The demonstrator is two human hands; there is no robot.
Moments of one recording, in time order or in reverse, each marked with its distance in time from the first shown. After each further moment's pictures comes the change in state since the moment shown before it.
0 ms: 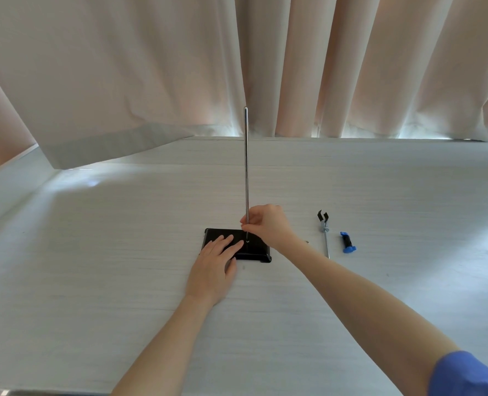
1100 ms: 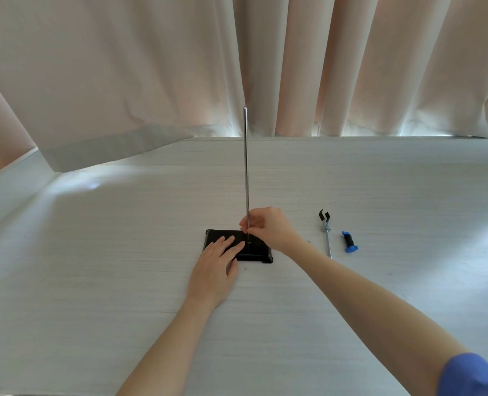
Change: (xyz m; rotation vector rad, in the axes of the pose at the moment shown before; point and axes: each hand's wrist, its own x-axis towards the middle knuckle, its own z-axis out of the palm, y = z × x) left_hand 0.000 0.001 0.000 0.002 0.030 0.016; right_hand -0.006 -0.001 -0.004 0.089 -0.084 -0.013
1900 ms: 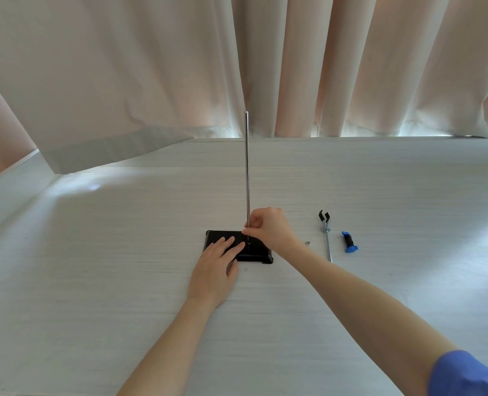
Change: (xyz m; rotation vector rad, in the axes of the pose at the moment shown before) left_hand 0.000 0.000 0.000 0.000 -0.002 -0.005; right_hand 0.002 -0.001 0.004 -0.174 0.091 0.051
